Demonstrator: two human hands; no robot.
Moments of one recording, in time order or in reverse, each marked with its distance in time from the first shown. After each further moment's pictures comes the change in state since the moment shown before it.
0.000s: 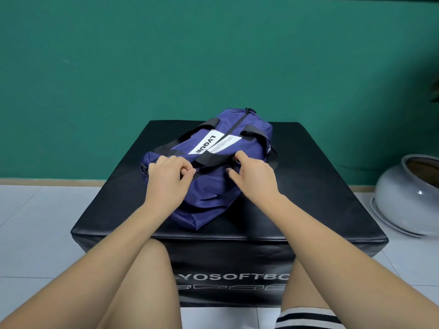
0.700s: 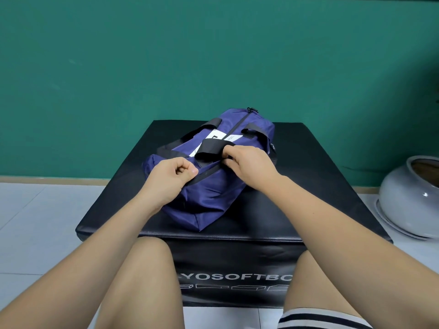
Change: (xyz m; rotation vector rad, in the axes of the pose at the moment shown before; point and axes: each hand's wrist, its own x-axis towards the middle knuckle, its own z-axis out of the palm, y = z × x) left_hand 0.003 0.000 -0.028 -0.529 -0.291 -0.240; right_hand 0.033 -0.014 -0.025 -0.027 -0.104 -0.312
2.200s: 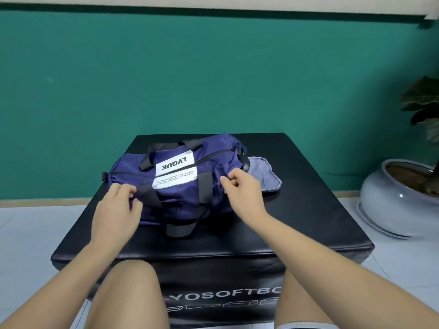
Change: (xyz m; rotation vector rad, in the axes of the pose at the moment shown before) left_hand -0.009 -0.082 -0.030 0.619 0.362 0.128; right_hand -0.045 -0.010 0.025 0.673 0.255 0.599
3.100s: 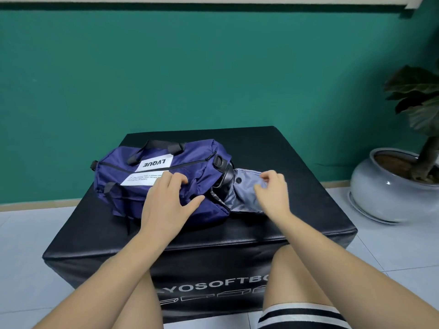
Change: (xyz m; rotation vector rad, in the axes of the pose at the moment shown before) left_hand -0.028 0.134 0.016 -0.165 -0.034 0.279; right_hand -0.002 0.082 -0.076 -0.256 0.155 0.245
